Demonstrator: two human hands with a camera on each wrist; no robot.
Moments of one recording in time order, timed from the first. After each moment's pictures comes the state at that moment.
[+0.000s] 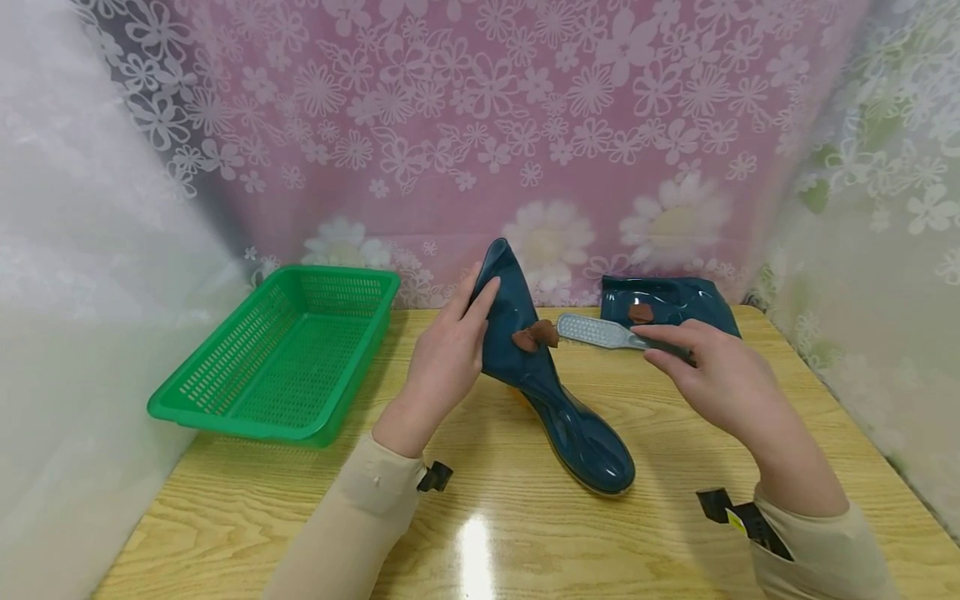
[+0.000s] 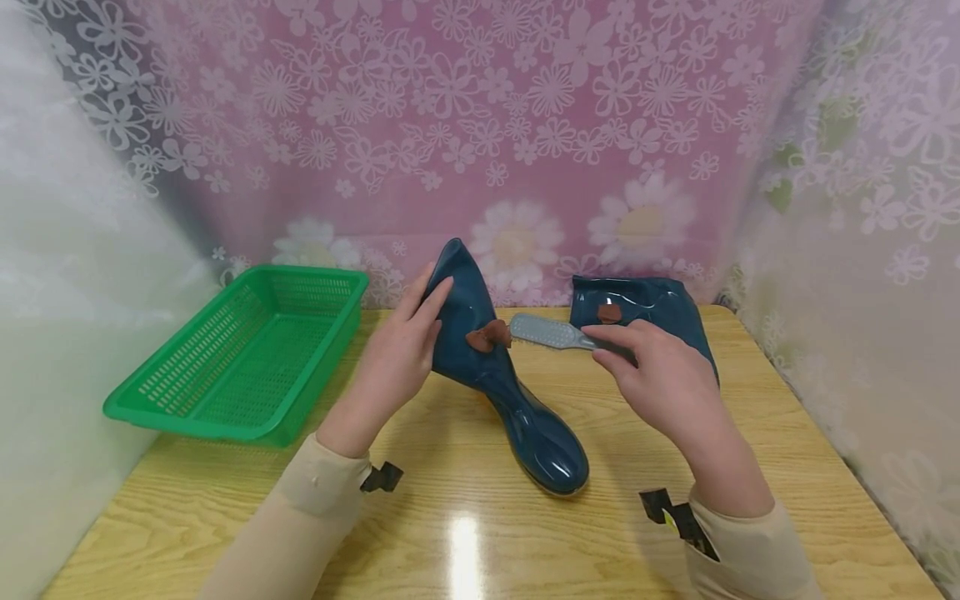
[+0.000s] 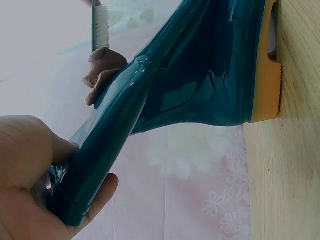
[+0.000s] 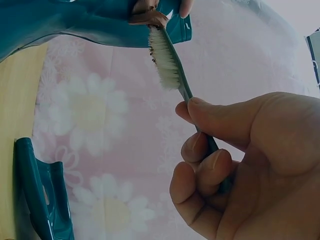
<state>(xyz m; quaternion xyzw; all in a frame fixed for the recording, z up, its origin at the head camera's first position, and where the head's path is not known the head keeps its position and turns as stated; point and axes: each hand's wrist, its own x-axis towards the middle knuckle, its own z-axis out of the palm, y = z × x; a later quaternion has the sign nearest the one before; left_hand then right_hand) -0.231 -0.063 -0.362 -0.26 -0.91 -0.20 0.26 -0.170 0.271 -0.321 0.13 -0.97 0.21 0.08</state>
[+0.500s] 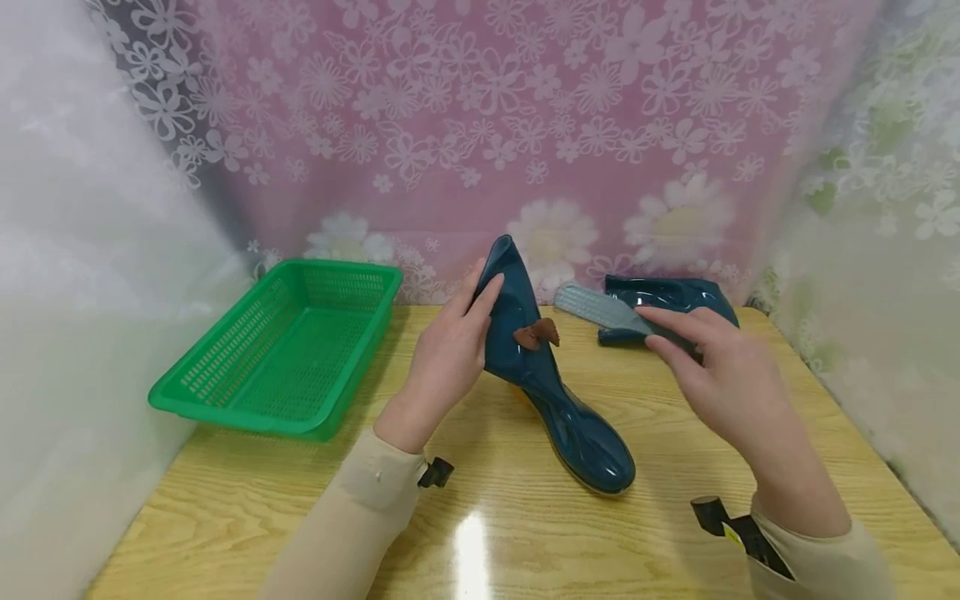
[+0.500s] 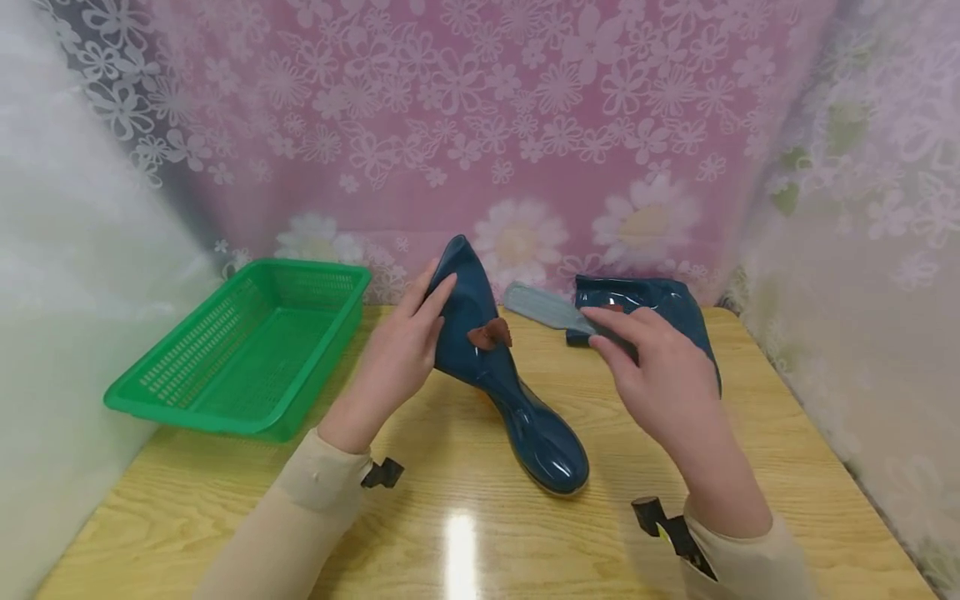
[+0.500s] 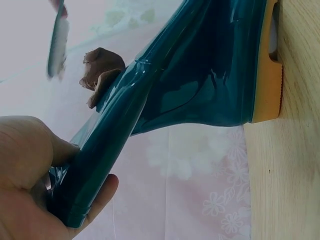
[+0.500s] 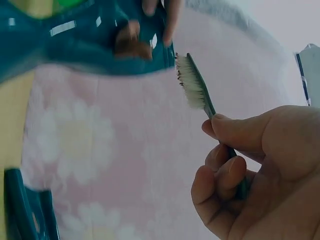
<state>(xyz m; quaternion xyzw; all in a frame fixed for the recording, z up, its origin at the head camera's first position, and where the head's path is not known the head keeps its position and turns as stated) -0.232 -0.064 -0.363 -0.26 -0.91 -0.19 0.27 -0.159 0.255 -0.317 0.16 -0.93 0.23 0.22</state>
